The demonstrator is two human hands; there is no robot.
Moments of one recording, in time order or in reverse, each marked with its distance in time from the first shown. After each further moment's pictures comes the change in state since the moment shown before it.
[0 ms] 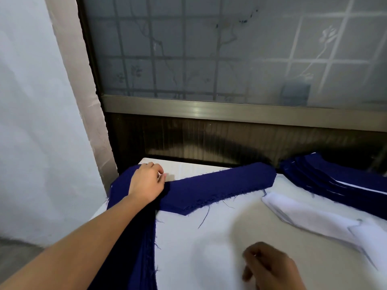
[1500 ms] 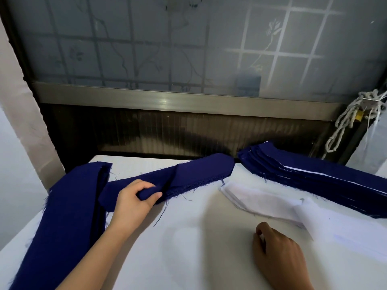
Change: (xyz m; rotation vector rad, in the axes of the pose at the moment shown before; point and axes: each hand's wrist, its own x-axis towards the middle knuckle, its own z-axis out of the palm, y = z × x) left_hand -0.068 0.094 0.017 -0.857 -0.061 -0.166; right_hand 0.026 0.094 -0.063 -0.658 0.324 -0.076
